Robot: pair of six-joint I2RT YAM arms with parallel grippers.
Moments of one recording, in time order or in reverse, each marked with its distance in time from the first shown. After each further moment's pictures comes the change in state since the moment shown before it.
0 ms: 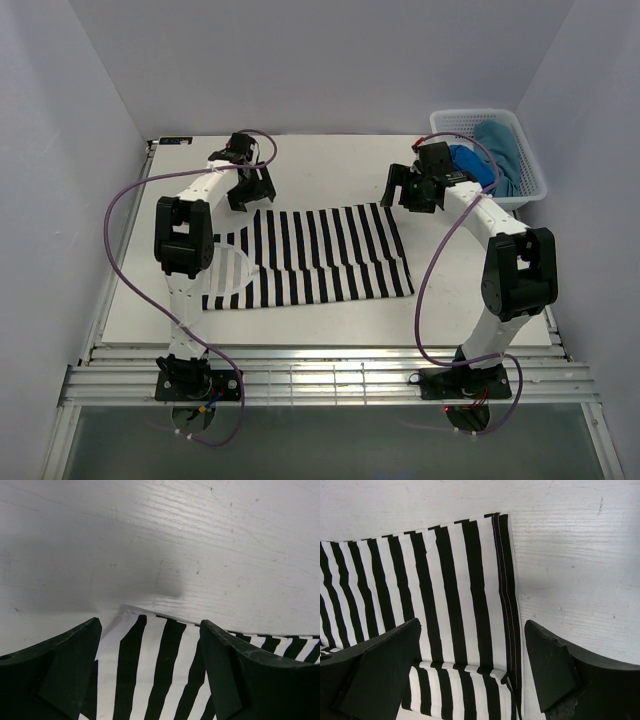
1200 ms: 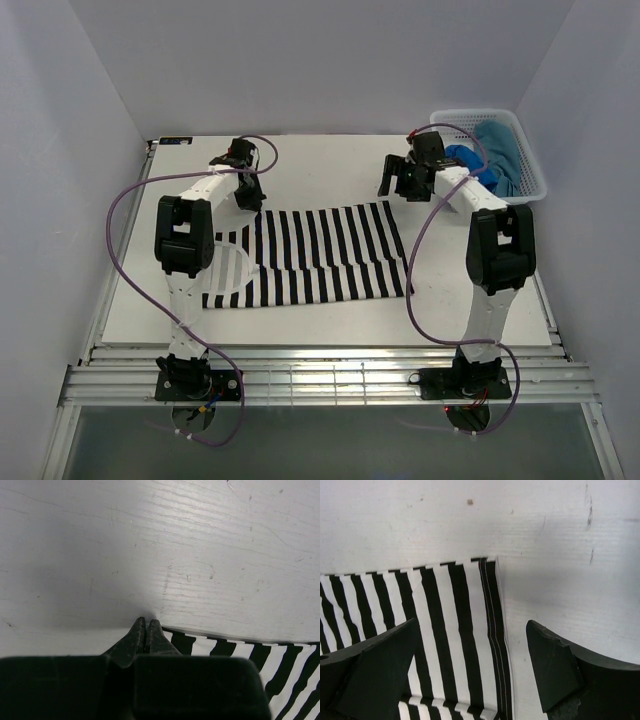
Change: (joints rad) left arm 0.003 0.030 -0.050 0.060 0.012 0.037; right arm -0.025 0.190 0.169 -0.008 -0.004 -0.026
